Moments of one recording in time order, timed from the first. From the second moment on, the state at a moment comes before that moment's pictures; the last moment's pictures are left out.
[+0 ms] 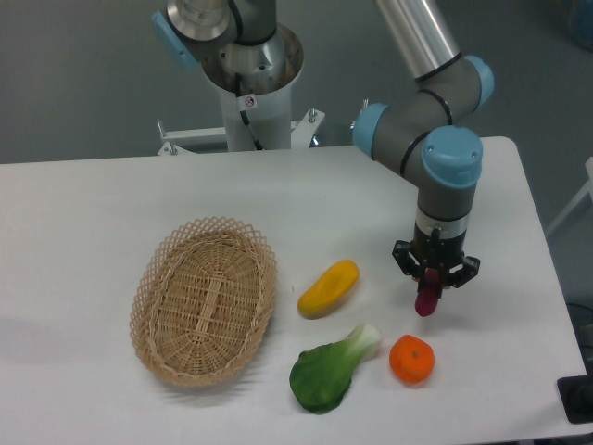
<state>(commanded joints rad) 2.68 -2.06 -1.77 -0.69 1.51 1.23</state>
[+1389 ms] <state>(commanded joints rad) 2.65 -1.98 -1.67 -0.69 1.56 1.22</state>
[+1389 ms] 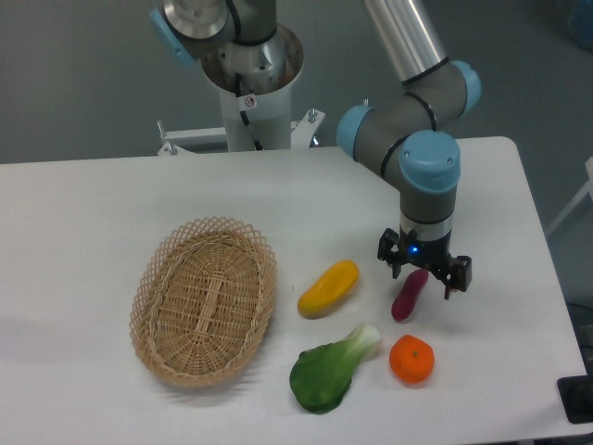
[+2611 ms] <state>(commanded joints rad) 2.91 -1.77 -1.52 -1.23 1.54 1.72</state>
